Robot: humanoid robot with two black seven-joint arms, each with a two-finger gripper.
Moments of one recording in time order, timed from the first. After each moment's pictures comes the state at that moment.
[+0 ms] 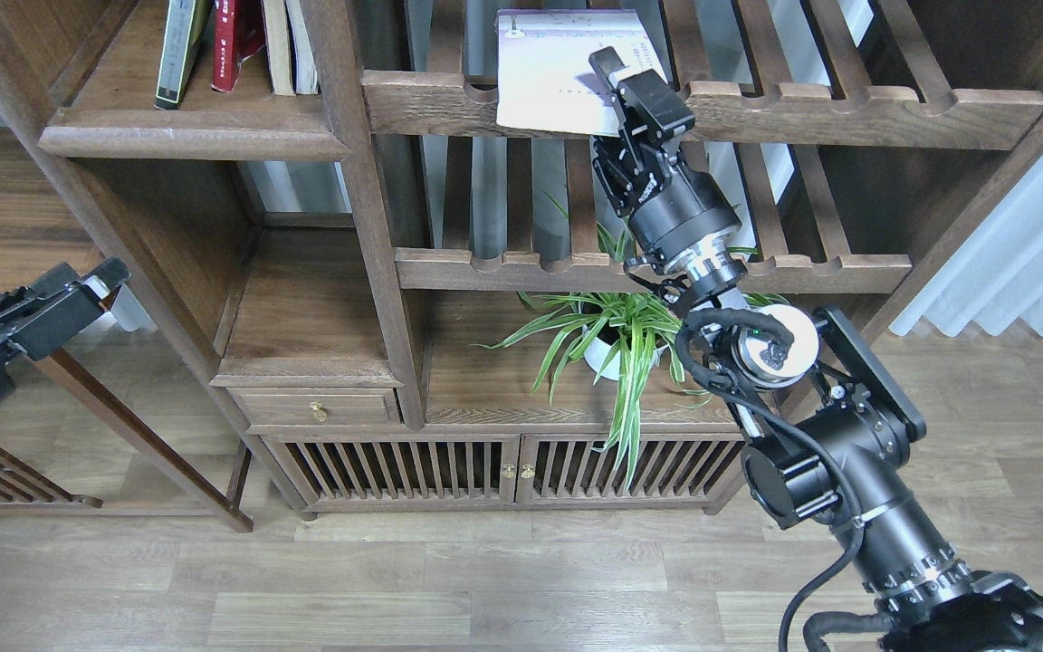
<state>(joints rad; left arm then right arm) -0.08 0.68 -1.34 -1.29 0.17 -0.49 0.15 0.45 0.01 1.20 1.28 0.28 0.24 -0.04</state>
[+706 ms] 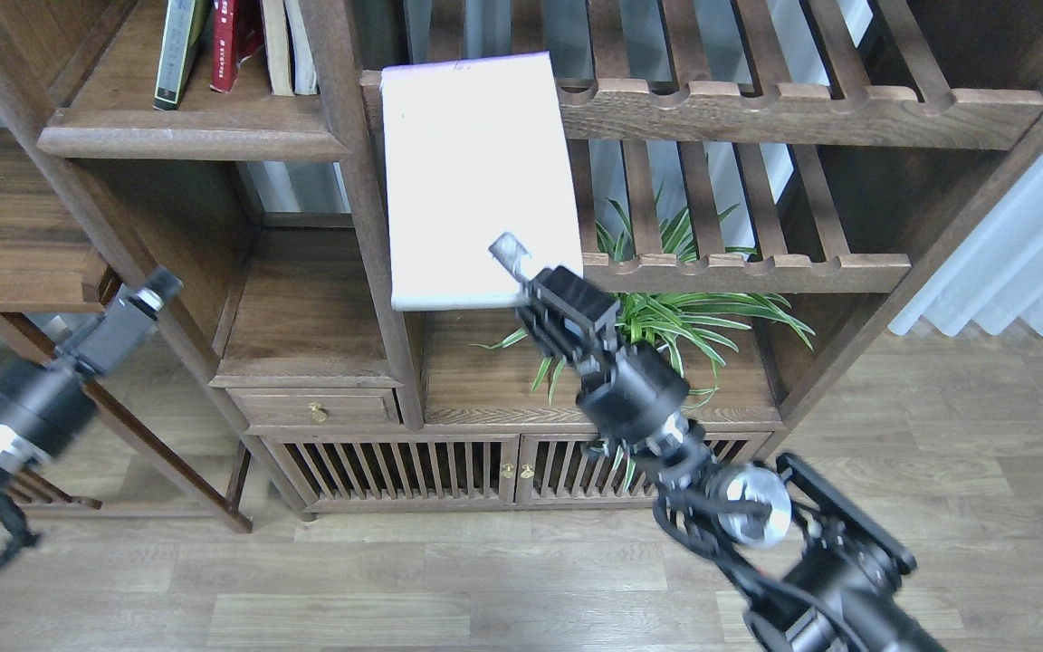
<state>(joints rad) 0.08 0.29 -1.36 -1.28 0.07 -0.49 0.13 0.09 -0.15 0.88 1.42 0.27 0.58 -0.16</state>
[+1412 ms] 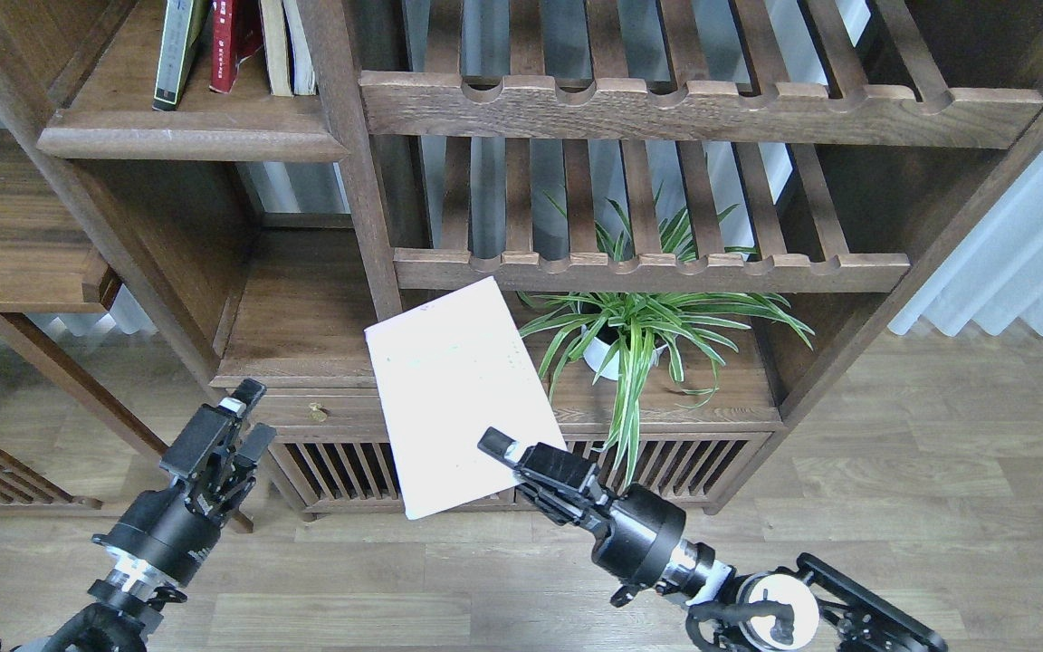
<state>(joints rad) 0.15 0.27 -1.07 -1.34 -0.30 -0.49 0.10 0.04 -0.09 0.70 1.33 0.25 0.58 -0.29</state>
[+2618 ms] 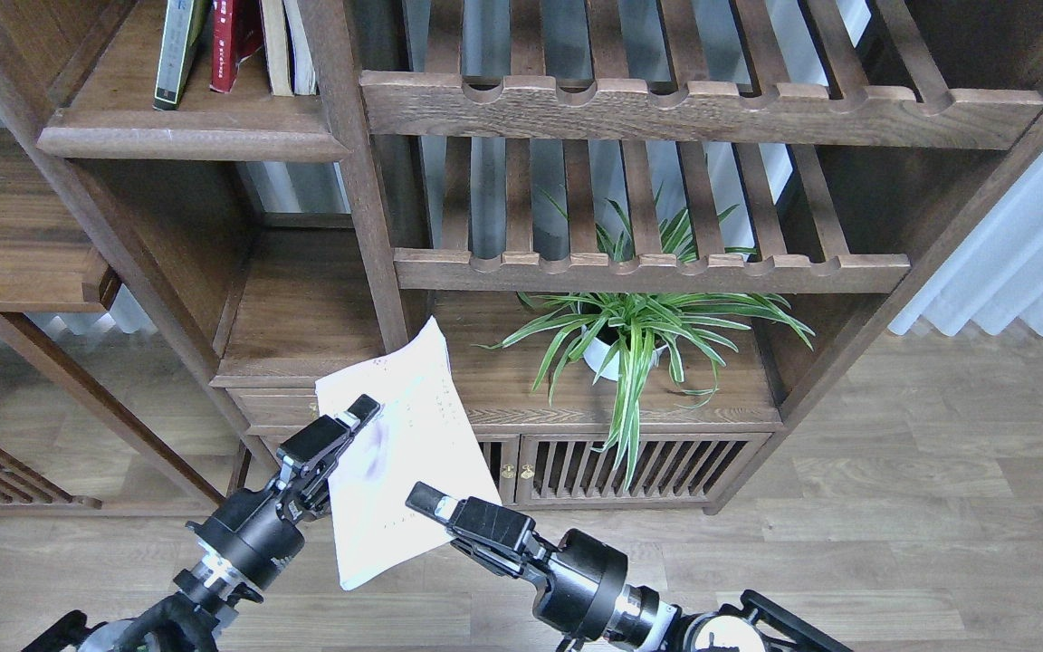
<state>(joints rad) 0.07 0.37 -1.12 -1.38 -0.26 -0.49 0.21 -0.01 -0.08 0.72 1.33 0.12 0.58 -0.27</state>
